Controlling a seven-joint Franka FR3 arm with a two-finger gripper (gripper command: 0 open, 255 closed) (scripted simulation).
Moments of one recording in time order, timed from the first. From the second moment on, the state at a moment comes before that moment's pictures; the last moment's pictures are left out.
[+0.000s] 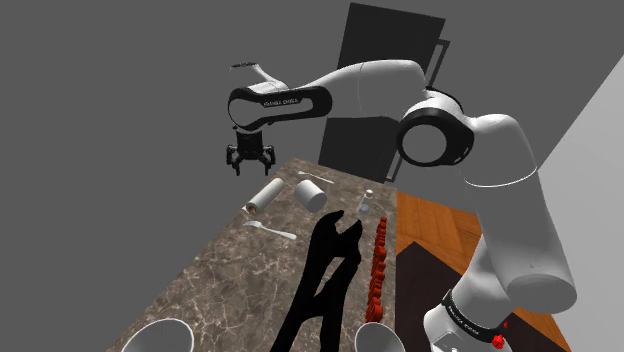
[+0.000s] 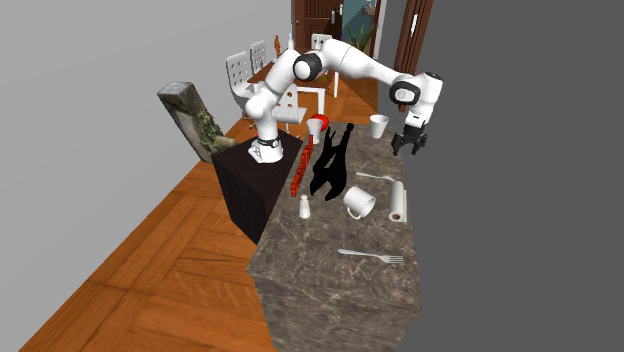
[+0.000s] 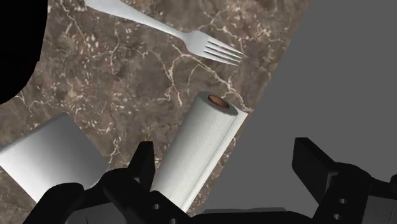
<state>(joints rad) 0.46 0.67 -0.12 -1.25 -0.01 1.85 0.96</state>
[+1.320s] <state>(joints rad) 0.27 0.98 -0.16 -1.13 0.12 2.04 1.02</state>
